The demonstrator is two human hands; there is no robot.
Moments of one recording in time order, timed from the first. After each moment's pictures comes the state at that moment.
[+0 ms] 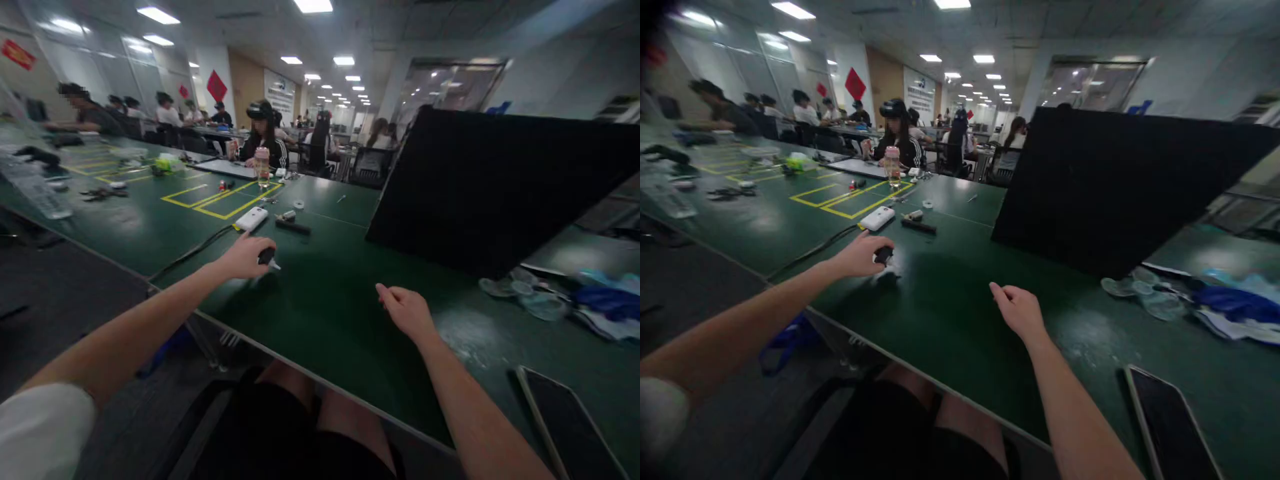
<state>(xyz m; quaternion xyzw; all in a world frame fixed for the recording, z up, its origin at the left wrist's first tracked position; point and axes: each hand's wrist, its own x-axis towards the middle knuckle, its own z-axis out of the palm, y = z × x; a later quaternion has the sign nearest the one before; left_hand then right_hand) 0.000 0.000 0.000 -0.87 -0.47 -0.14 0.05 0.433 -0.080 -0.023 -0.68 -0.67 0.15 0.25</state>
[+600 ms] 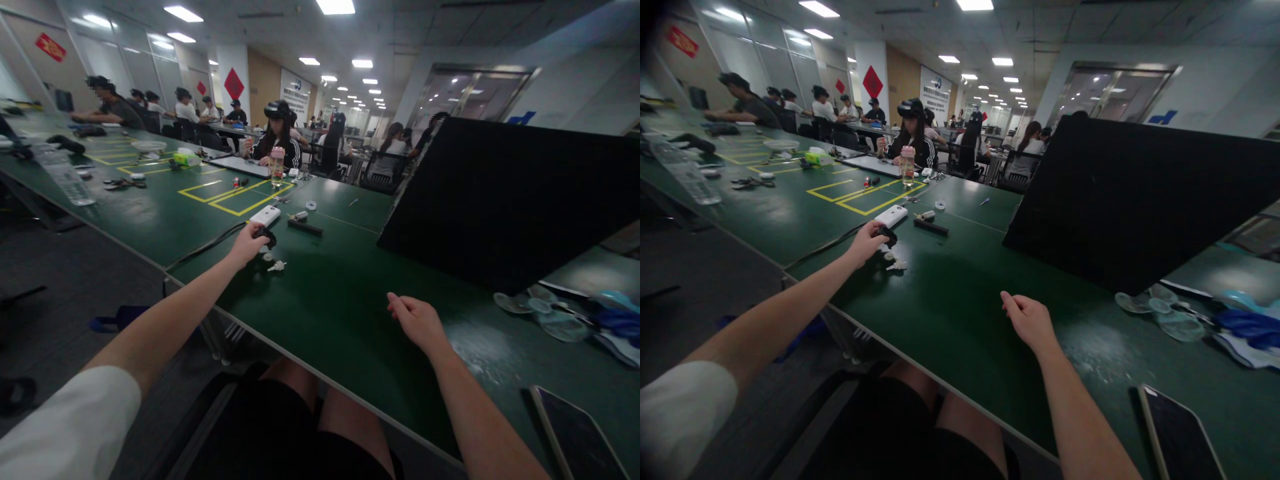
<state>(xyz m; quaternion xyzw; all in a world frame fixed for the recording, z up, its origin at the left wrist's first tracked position) -0.023 0.049 -0.043 -0.57 -0.57 -0.53 -0.25 0.435 -0.079 -0.024 -0.69 -0.67 0.20 0.22</state>
